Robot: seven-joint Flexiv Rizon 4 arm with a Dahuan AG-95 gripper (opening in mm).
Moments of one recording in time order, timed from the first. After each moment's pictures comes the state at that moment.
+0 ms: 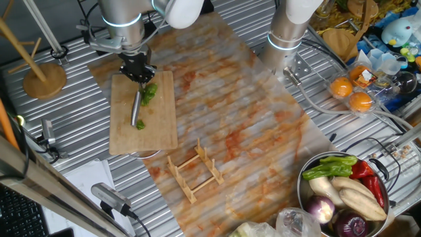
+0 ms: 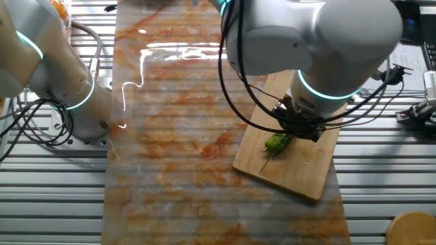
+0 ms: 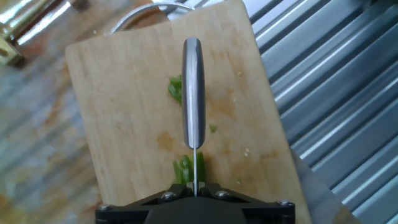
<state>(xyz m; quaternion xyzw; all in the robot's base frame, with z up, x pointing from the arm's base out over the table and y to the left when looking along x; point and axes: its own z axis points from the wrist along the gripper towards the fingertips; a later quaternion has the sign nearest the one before) 0.539 -0.091 0.092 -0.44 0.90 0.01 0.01</state>
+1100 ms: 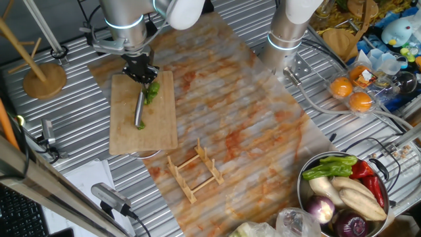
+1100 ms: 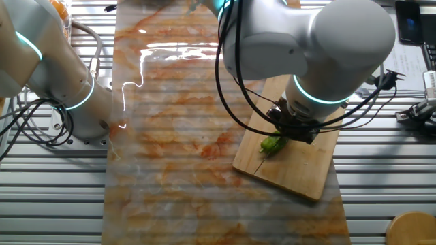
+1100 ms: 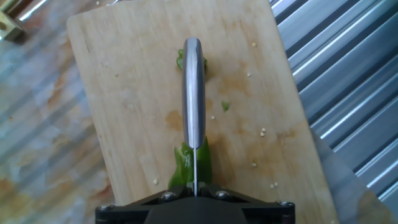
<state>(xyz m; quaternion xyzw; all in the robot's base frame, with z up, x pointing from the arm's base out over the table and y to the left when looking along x) 0.527 -0.091 0.082 -0.44 0.90 0.02 0.01</state>
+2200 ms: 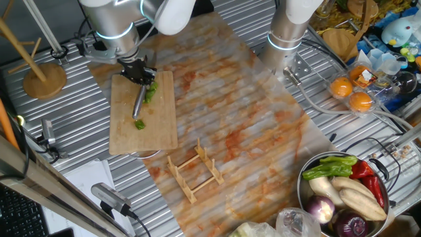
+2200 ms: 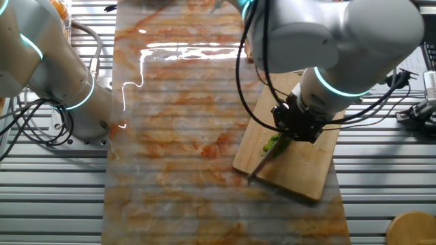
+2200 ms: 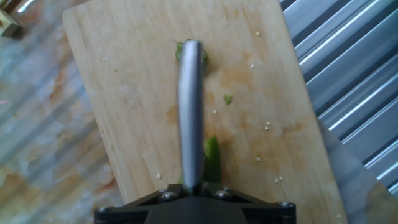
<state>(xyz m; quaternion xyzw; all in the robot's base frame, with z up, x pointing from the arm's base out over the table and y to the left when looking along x) 0.526 -0.092 0.081 -0.43 0.90 0.02 -0.06</state>
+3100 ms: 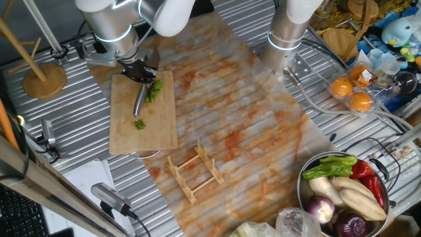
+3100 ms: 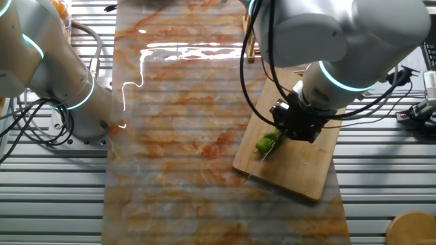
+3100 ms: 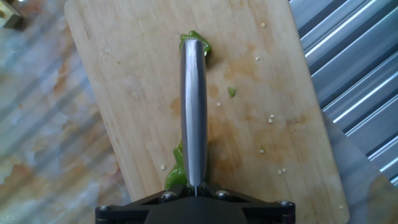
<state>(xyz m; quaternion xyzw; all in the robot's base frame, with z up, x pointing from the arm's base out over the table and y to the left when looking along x) 0.522 -0.092 0.086 -0.43 0.90 0.02 -0.07</state>
